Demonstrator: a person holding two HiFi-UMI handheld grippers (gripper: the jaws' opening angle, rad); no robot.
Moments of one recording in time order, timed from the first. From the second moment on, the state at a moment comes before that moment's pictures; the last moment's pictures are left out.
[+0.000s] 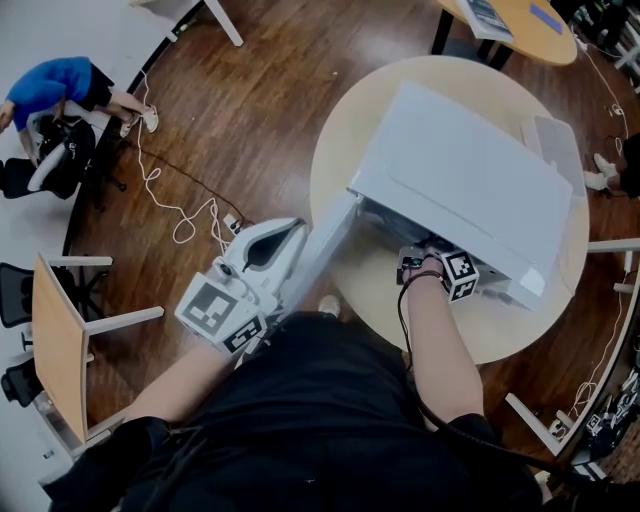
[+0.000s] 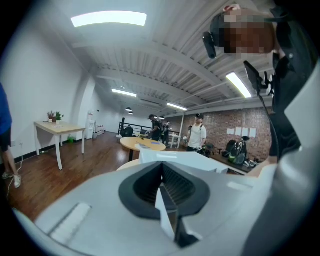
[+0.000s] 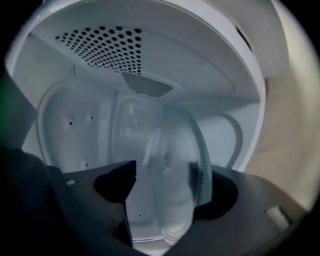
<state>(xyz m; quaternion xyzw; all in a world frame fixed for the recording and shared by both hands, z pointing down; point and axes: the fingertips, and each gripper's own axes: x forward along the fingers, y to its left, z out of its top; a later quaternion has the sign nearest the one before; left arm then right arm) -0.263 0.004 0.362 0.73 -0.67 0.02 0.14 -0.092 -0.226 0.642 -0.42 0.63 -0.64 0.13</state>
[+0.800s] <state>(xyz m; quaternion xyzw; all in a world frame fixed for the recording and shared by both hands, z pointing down) -0.250 0.008 0.359 0.74 -0.66 0.02 0.12 -0.088 -0.194 0.647 -0.40 0.65 -0.64 0.03</state>
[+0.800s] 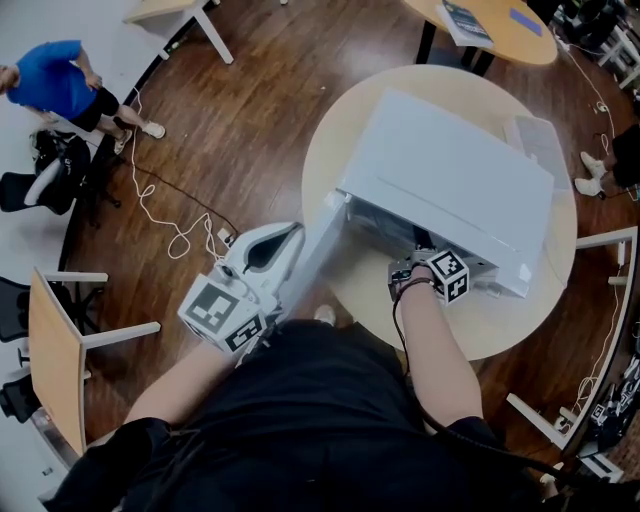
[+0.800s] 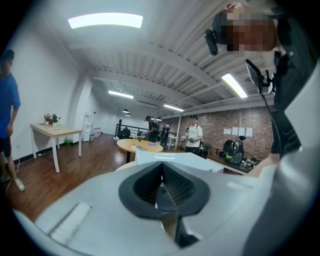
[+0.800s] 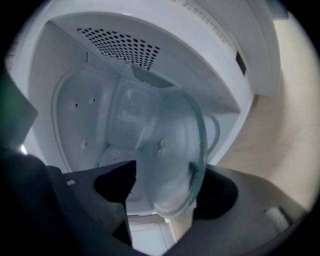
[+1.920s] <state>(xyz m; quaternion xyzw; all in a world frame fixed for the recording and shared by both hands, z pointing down) -0.201 -0.009 0.370 0.76 -0.64 0.00 0.12 -0.017 -0.145 0.626 -0.36 0.70 -0.62 0.00</state>
